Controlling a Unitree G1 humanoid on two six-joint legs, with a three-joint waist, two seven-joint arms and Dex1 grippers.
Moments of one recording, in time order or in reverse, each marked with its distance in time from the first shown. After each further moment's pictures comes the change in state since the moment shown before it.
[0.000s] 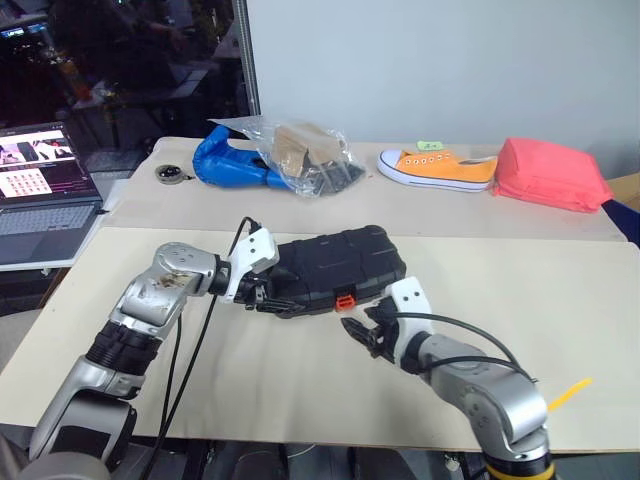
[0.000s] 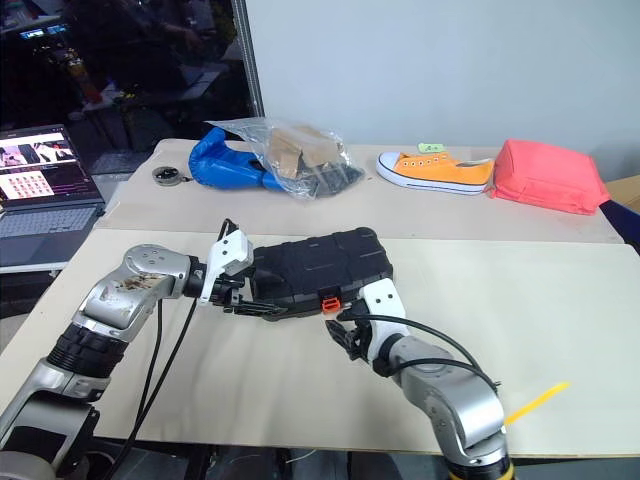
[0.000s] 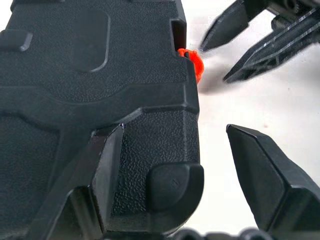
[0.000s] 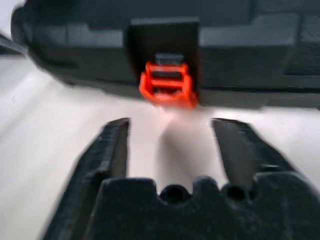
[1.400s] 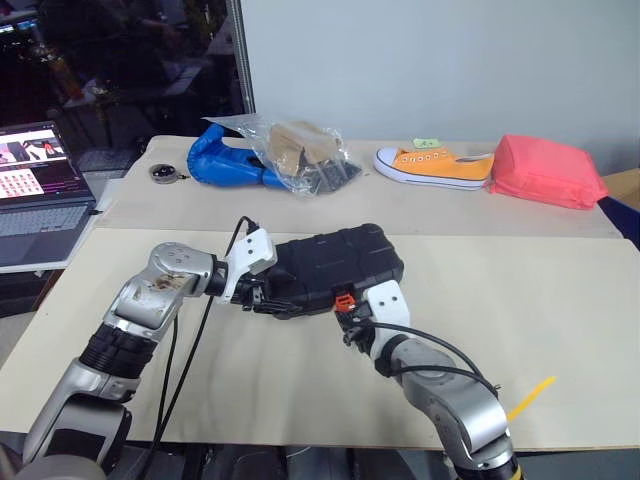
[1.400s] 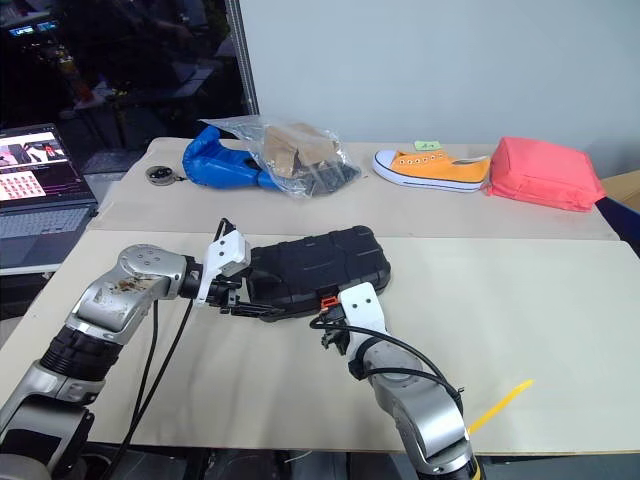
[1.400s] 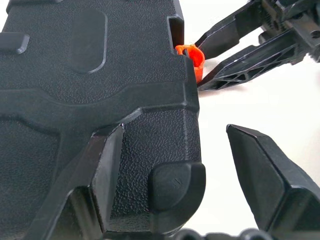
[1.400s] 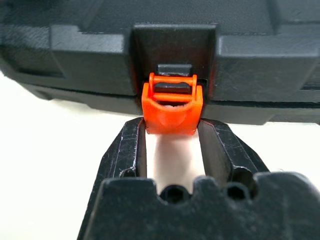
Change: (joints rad) left arm 0.016 0.023 0.009 -0.043 0.000 0.018 0.006; right arm 0.018 0.015 0.151 -0.012 -0.186 -0.081 -0.063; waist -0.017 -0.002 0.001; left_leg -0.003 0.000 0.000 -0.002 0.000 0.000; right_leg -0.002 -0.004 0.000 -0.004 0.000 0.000
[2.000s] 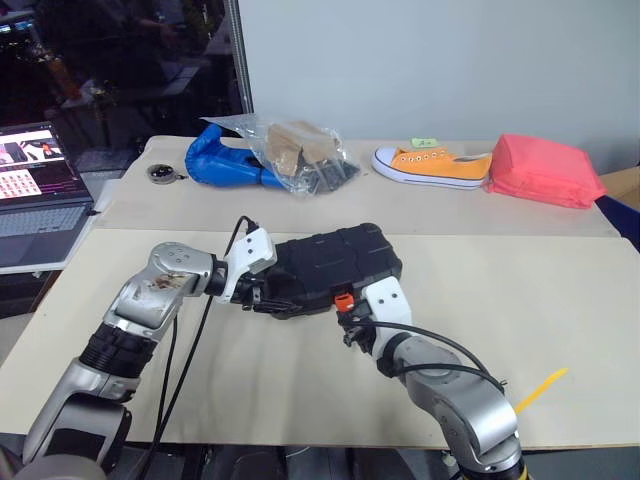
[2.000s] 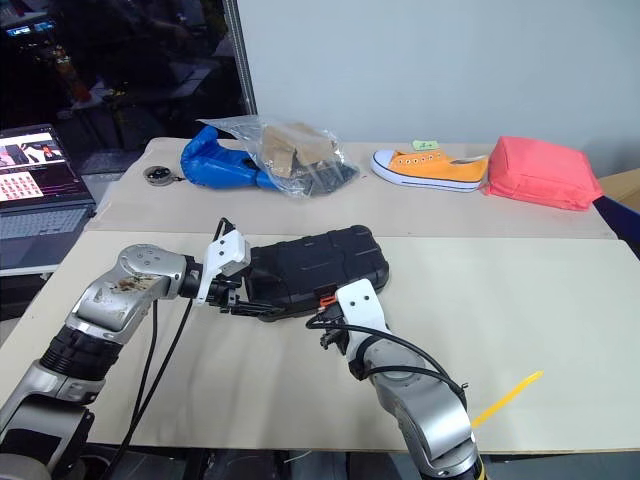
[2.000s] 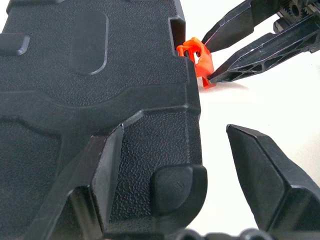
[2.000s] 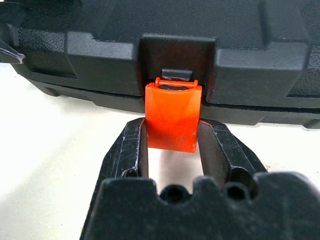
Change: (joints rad) left arm -0.002 0.000 -0.001 0.003 0.002 0.000 -0.001; right arm -0.027 0.011 0.006 -0.059 -0.002 0.098 -0.013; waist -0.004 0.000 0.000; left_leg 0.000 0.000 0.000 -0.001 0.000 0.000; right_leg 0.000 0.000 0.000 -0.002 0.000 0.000
